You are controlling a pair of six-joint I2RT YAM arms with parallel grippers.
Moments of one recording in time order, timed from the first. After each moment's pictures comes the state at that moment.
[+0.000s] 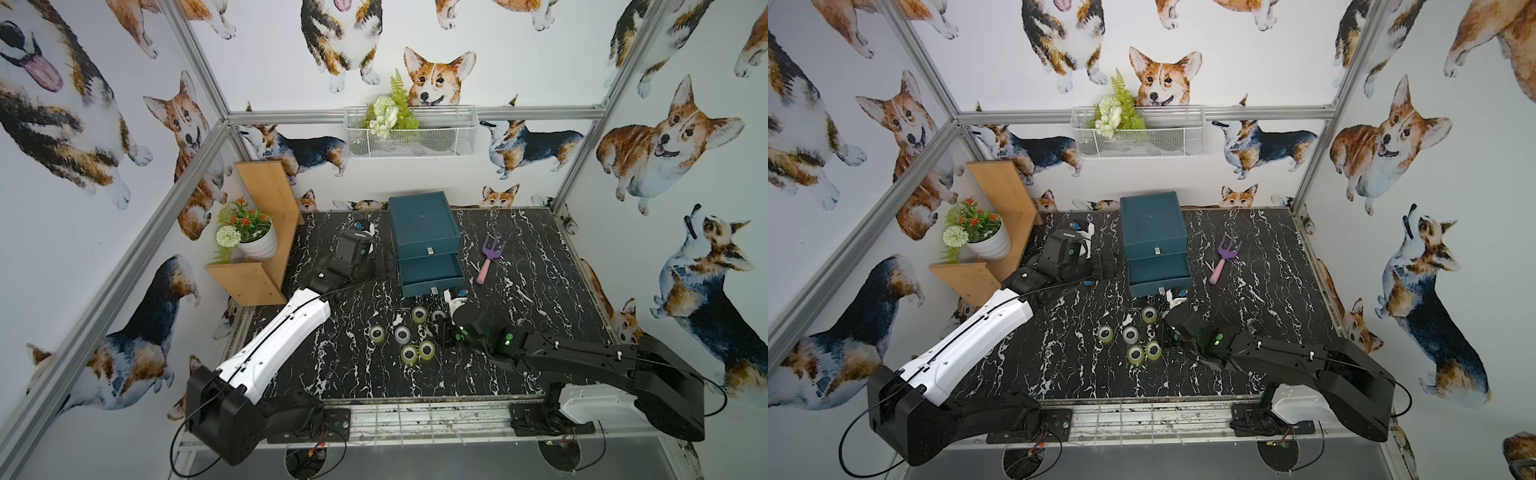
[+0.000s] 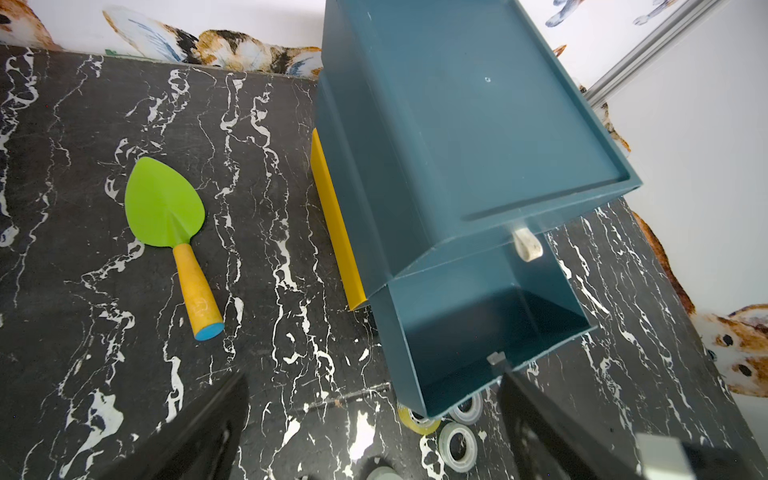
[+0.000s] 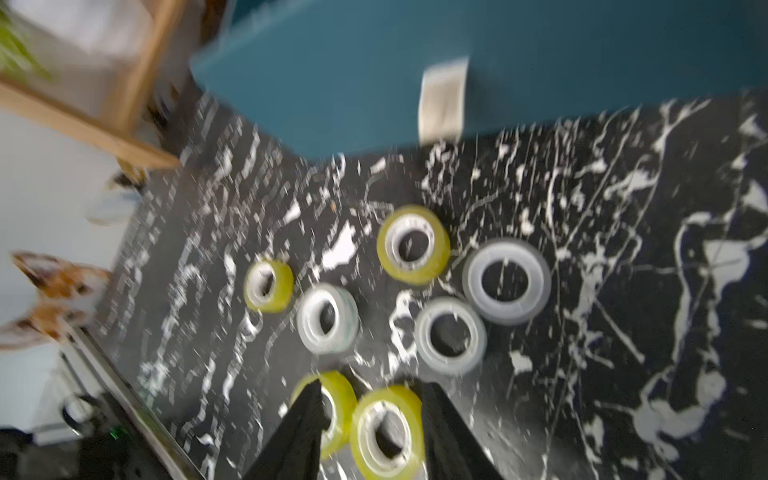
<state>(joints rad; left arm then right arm) -0.48 1.27 1.13 -0.51 -0.05 -0.42 0.97 1.26 0.58 -0.05 0.16 0.77</state>
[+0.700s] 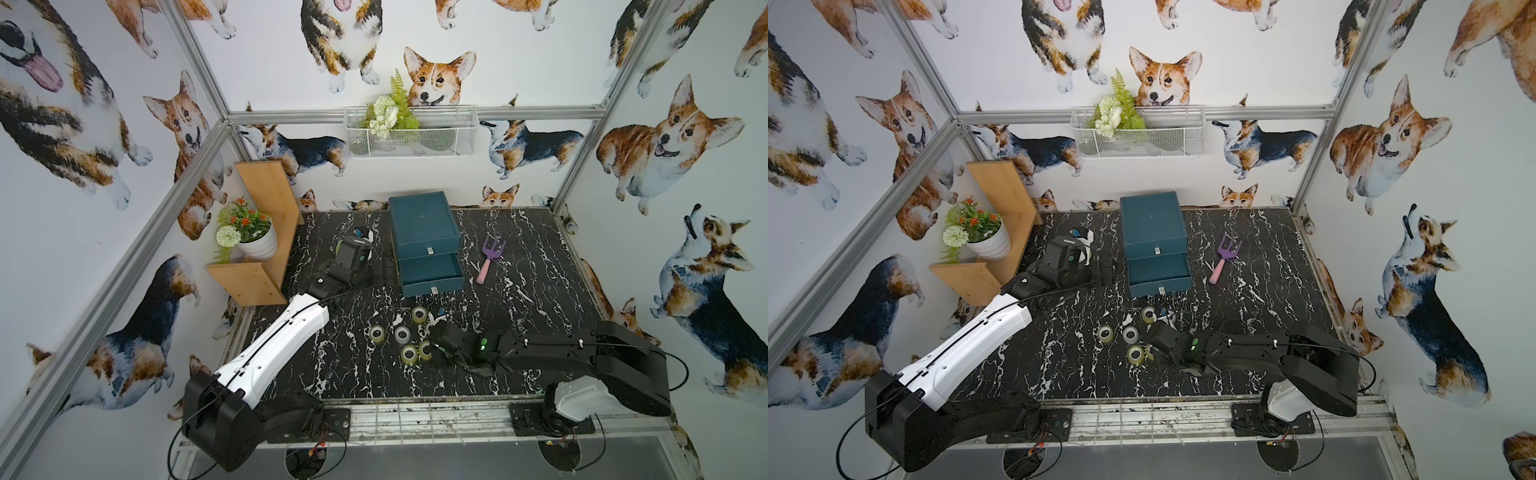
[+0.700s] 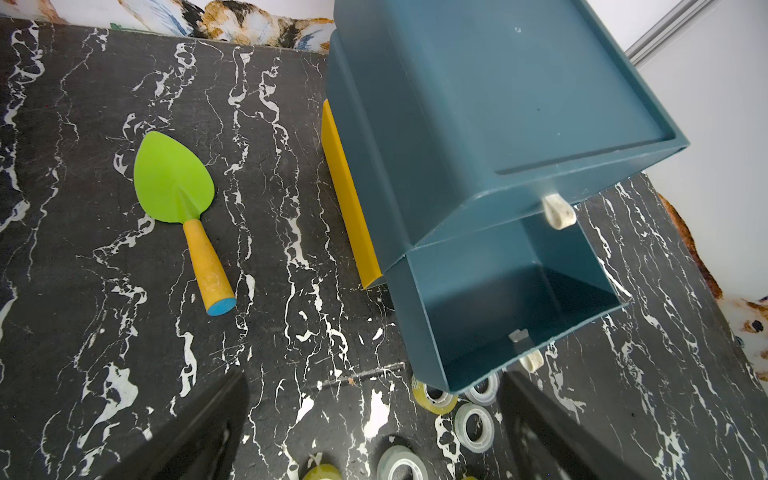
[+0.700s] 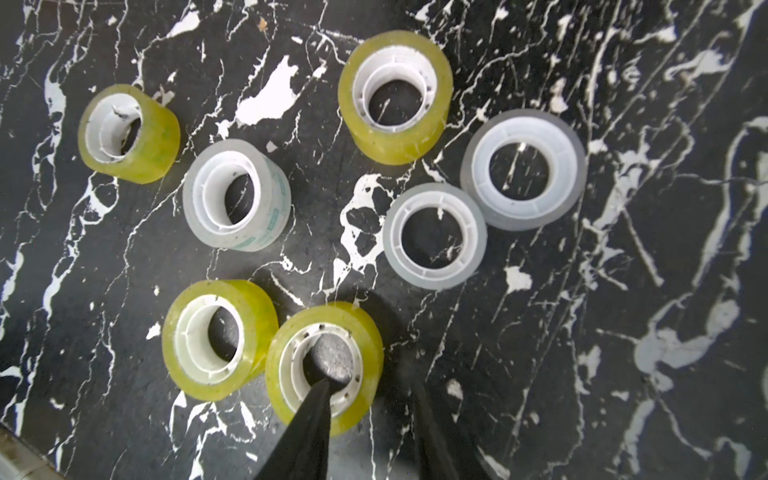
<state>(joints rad) -0.48 1.25 1.08 -0.52 -0.06 -0.41 1.09 1.46 0.68 -0.24 0.25 0.69</state>
